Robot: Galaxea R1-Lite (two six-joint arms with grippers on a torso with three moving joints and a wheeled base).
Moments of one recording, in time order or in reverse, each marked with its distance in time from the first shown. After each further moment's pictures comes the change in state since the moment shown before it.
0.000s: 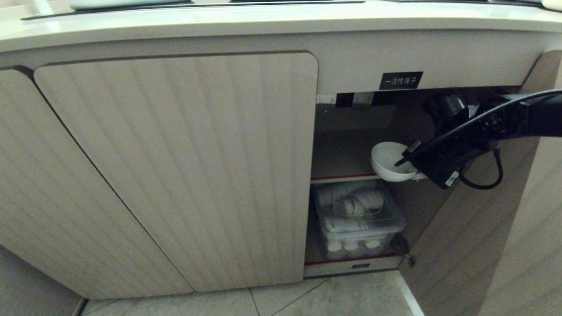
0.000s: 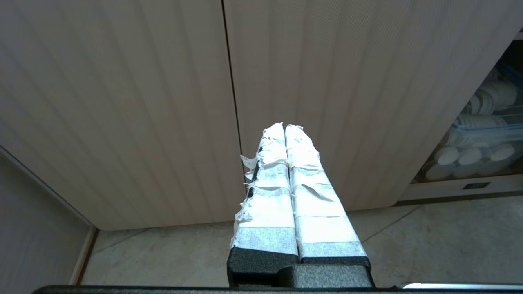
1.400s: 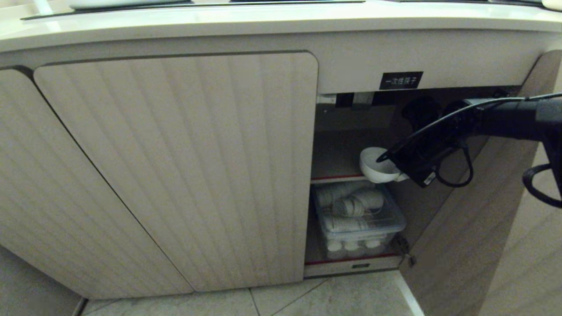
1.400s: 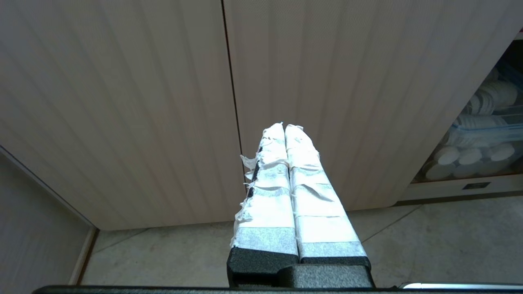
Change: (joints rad) left arm 0.000 0.000 0.000 0.000 0.001 0.000; right arm -0.001 0.207 -0.280 0.145 0.057 0.043
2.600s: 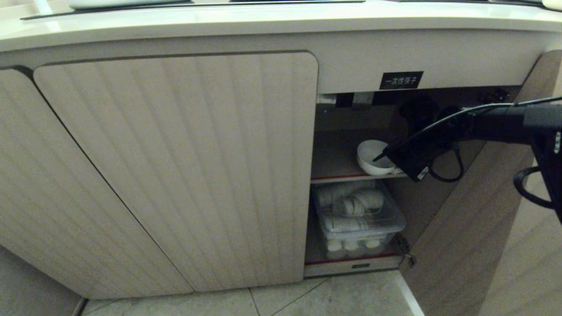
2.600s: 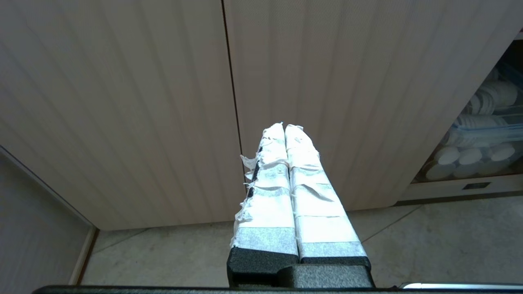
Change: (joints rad) left arm 0.000 0.000 0.000 0.000 0.000 0.000; right arm -0.002 0.032 -0.001 -0.139 -0.028 -0.045
